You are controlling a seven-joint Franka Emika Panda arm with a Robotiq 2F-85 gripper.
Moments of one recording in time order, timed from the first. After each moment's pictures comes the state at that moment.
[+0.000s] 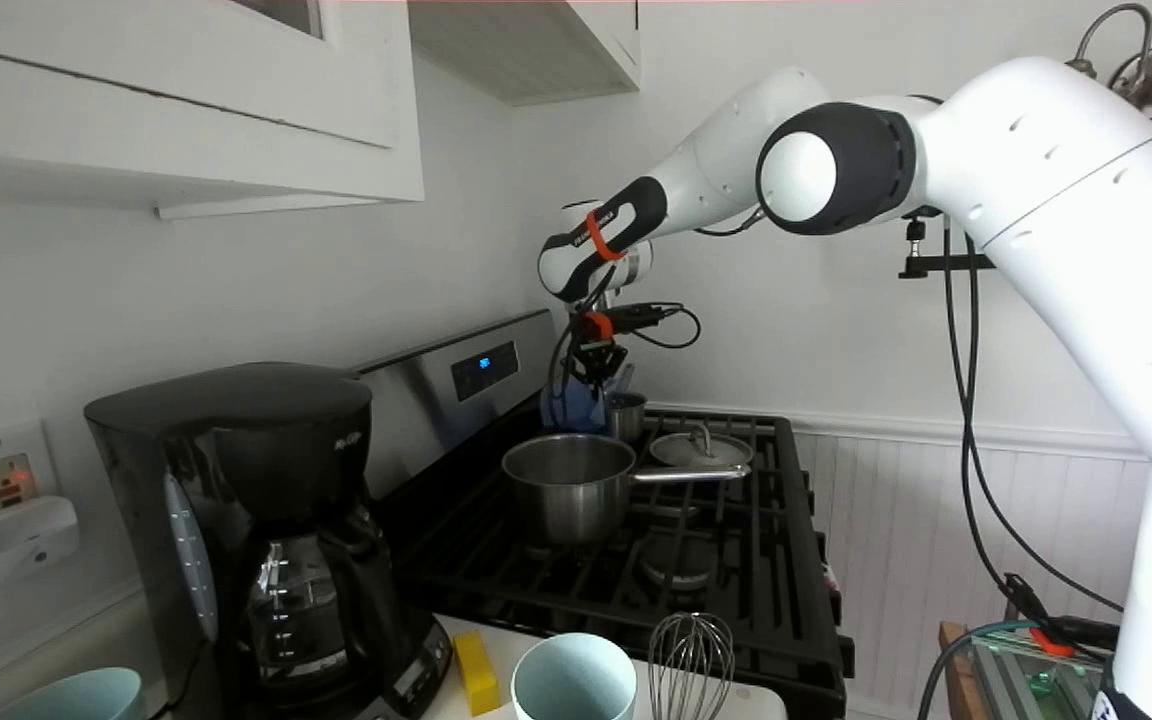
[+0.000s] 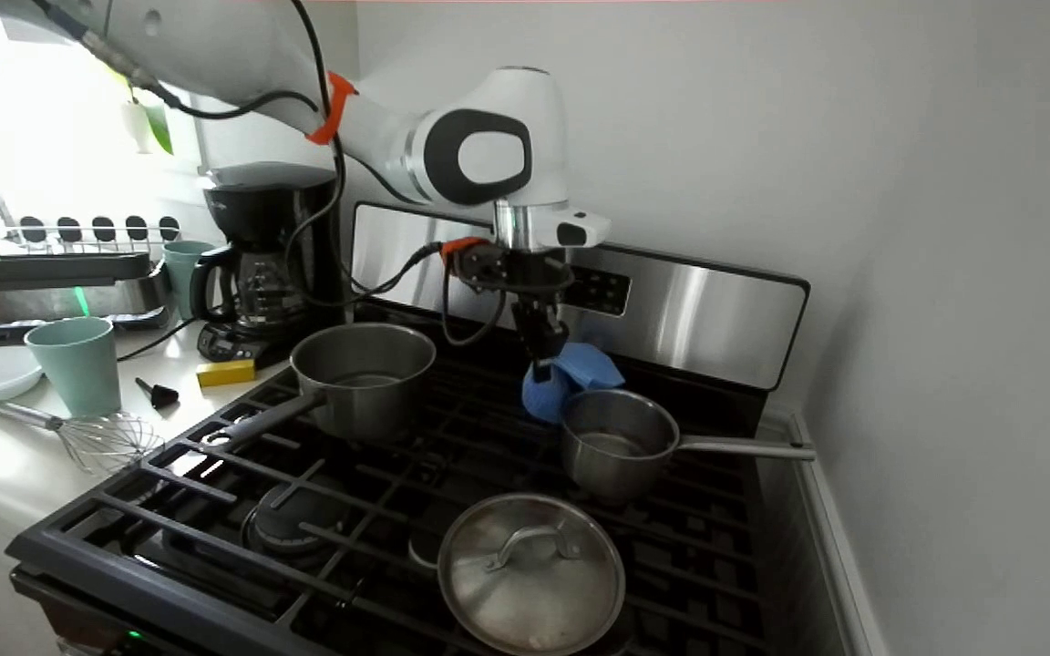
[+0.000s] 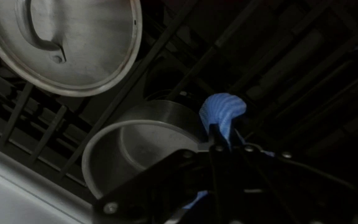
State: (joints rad) arm -0.37 0.67 -0.25 -1.31 -0.02 2.10 0.23
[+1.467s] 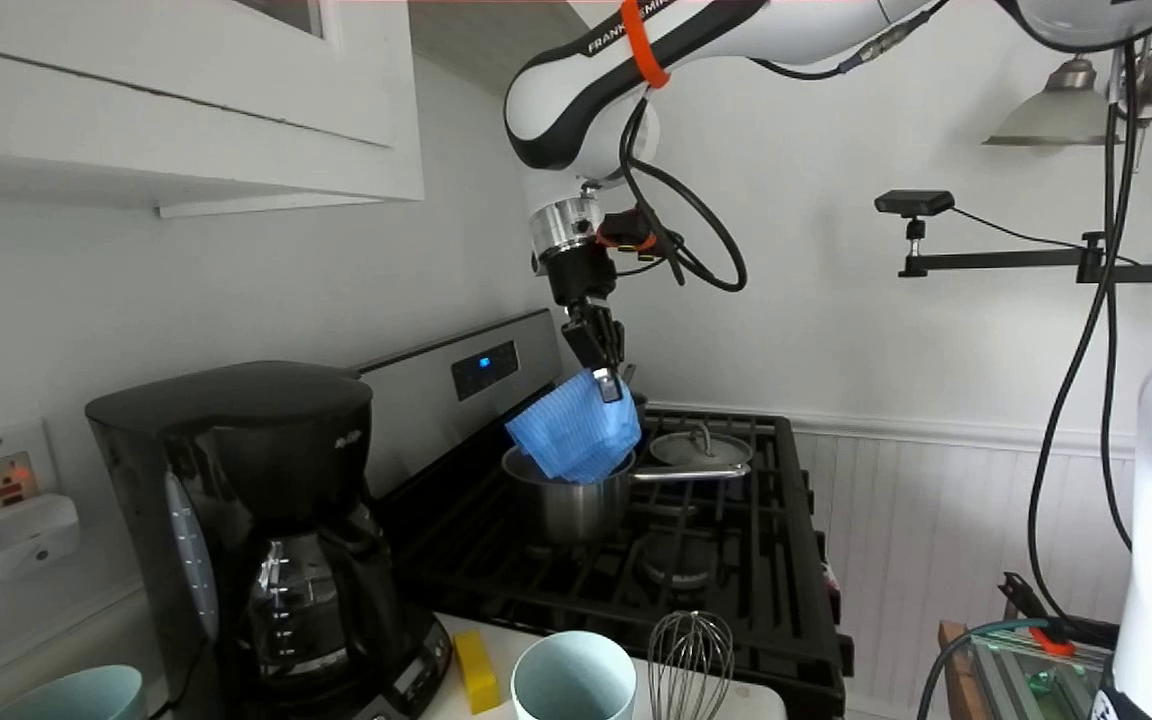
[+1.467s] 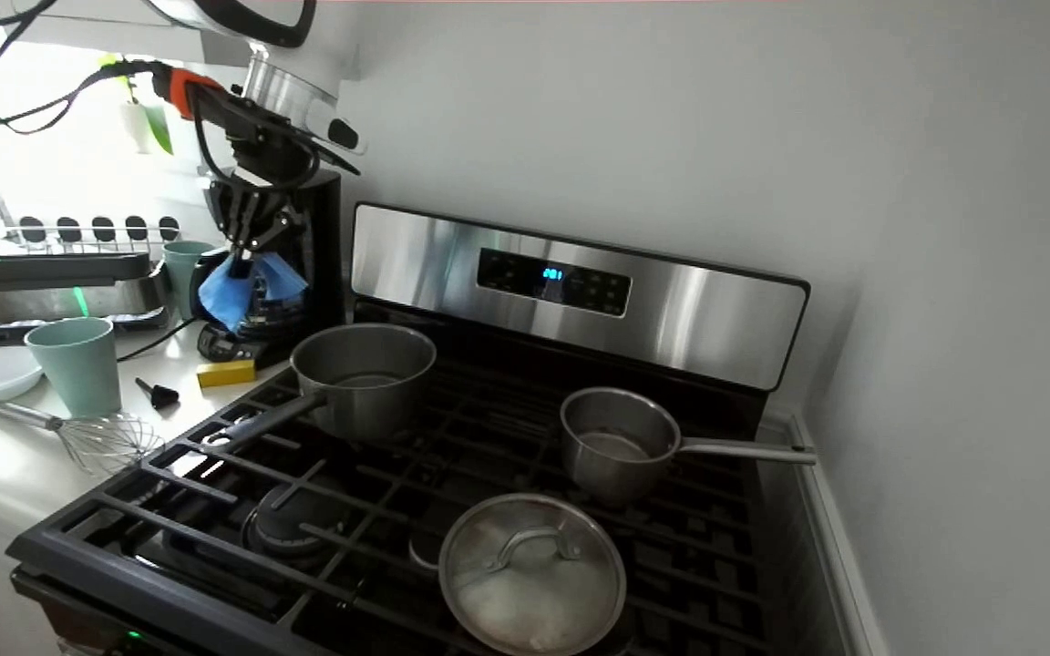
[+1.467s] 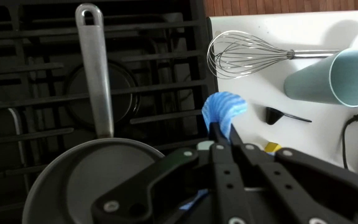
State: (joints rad) arm -0.17 0.09 -0.08 -1.83 0.07 1.56 -0.26
